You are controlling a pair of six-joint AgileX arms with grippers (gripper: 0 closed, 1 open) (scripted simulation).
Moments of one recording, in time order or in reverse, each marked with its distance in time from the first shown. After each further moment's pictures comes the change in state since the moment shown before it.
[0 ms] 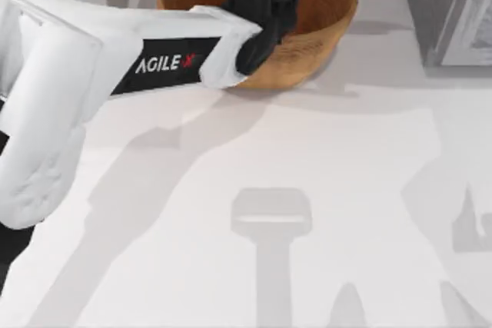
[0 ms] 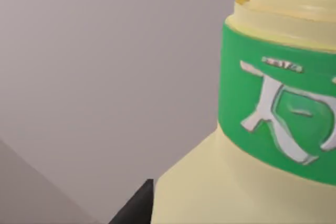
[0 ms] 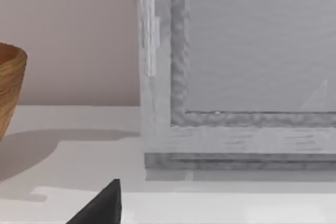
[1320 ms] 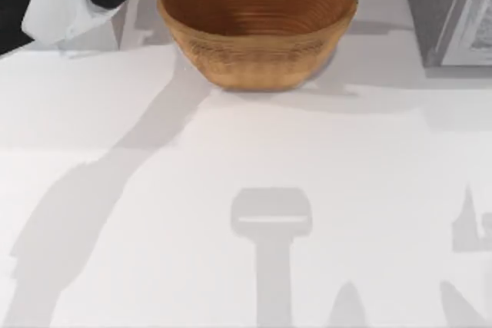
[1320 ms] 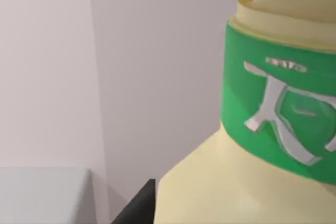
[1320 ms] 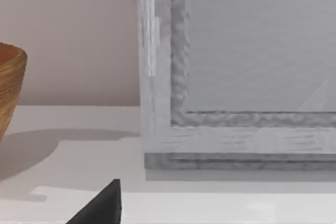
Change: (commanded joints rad) left arm 0.128 -0.536 -0.245 -0.317 0.118 0.003; right arm 0.000 0.000 0.000 0.000 0.000 0.000
